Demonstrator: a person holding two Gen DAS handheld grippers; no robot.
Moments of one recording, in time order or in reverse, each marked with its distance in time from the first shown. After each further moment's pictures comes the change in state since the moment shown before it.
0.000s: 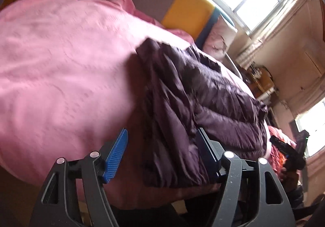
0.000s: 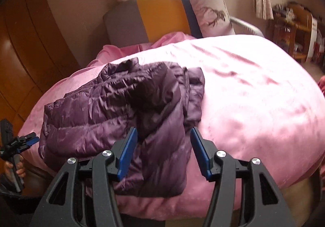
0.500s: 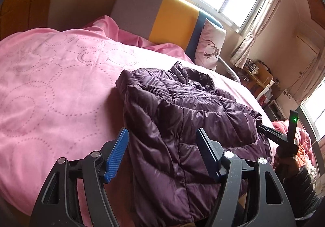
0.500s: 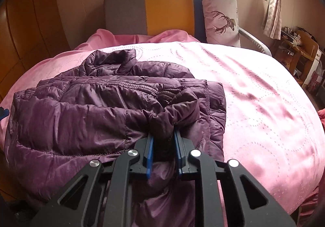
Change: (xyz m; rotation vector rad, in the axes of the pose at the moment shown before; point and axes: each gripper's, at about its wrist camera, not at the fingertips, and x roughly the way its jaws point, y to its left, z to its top) left arm 0.018 -0.036 0.039 0.163 -0.073 0.003; right arm 0.090 0.025 0.009 -0.152 0.060 -0.111
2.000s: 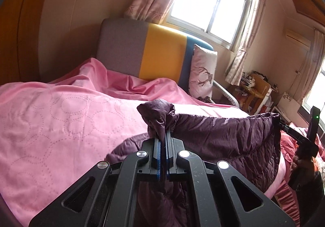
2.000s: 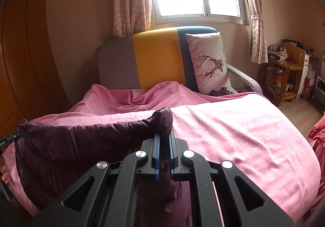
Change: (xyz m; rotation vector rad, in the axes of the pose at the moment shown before) left arm 0.012 -0.038 0.112 0.124 -0.181 0.015; right arm -0.068 -0.017 0.115 0.118 -0.285 -0.017
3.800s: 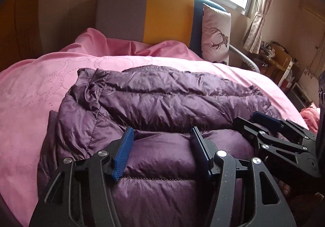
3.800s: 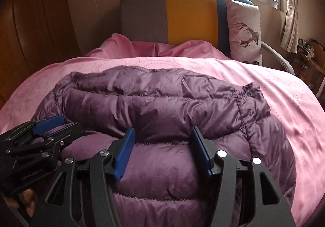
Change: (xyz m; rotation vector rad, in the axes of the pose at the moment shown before) left arm 0.113 -0.086 -0.097 0.056 0.201 0.157; right arm 0.097 0.089 -0.110 -0.154 0.247 0.084
